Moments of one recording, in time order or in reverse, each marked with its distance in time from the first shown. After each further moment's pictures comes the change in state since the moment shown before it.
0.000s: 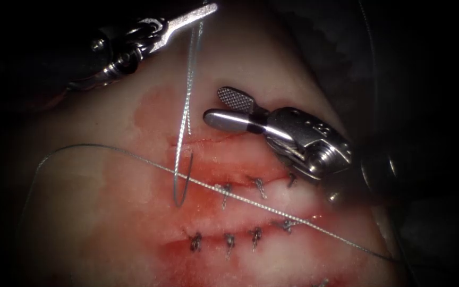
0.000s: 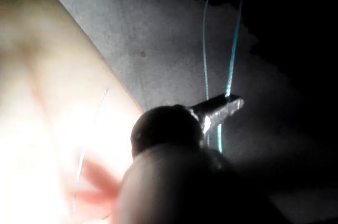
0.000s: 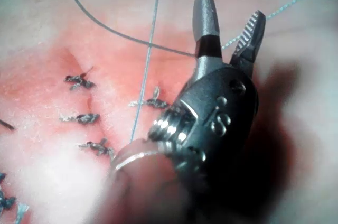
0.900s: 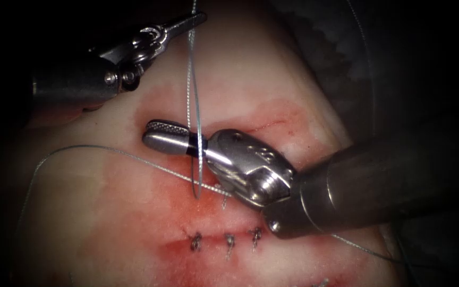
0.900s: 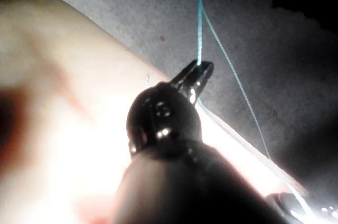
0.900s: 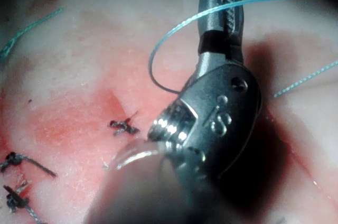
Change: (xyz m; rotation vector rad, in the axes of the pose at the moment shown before) right arm 0.001 0.005 0.003 -0.316 -0.076 0.021; left arm 0.000 0.007 -0.002 -0.193 0.061 0.336
